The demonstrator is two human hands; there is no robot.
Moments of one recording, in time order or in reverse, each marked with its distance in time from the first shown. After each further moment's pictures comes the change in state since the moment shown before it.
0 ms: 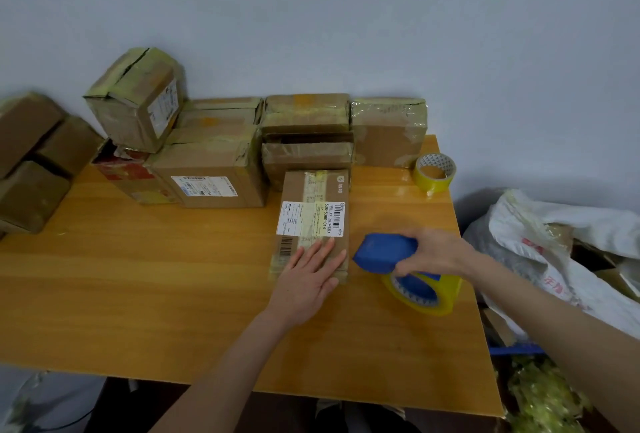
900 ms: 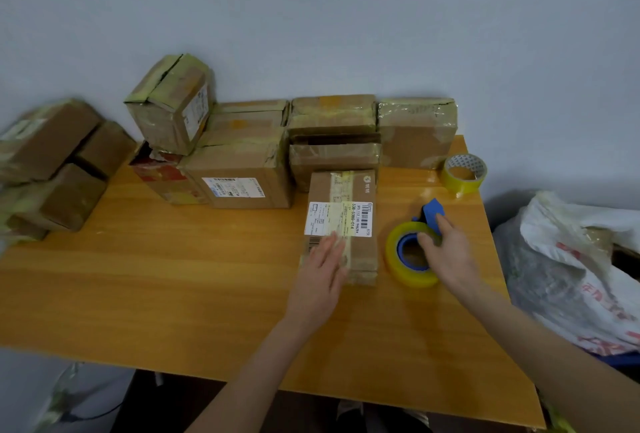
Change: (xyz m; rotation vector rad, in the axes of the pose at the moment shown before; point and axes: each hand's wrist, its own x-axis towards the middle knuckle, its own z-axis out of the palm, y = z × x) left_hand -0.018 0.001 -0.017 -0.316 0.202 -0.218; right_hand 0.023 -0.016 0.054 0.417 0.574 0.160
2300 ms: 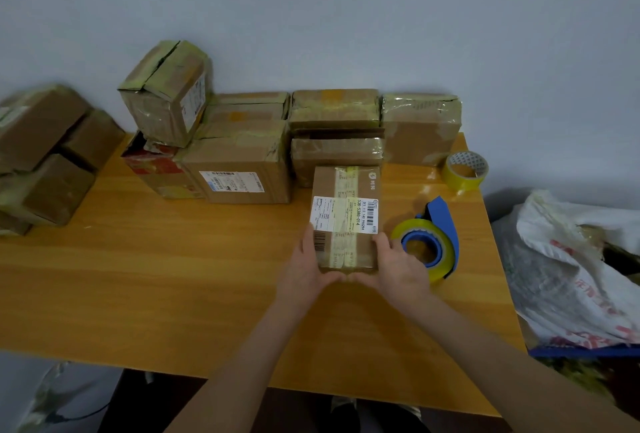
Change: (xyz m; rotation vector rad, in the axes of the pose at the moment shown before) left_hand 0.020 -0.026 -0.012 -0.019 -0.051 -0.321; right_hand -0.041 -0.051 0.060 -0.544 -0.169 -0.239
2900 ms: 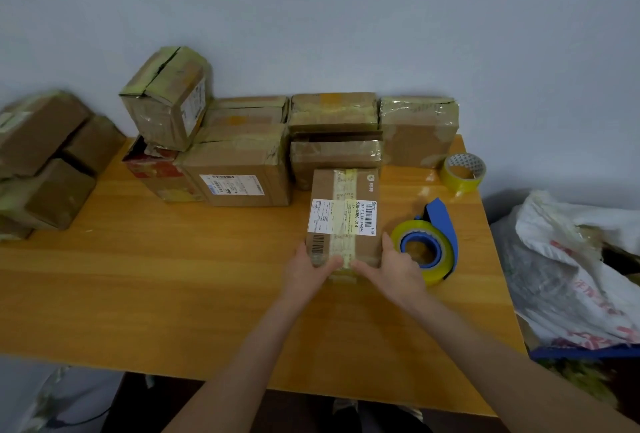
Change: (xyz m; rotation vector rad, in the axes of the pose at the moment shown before) left_hand 0.008 -0.001 0.004 -0.388 -0.065 -0.169; right_hand 0.007 0.007 0.006 0.279 -0.019 0.101
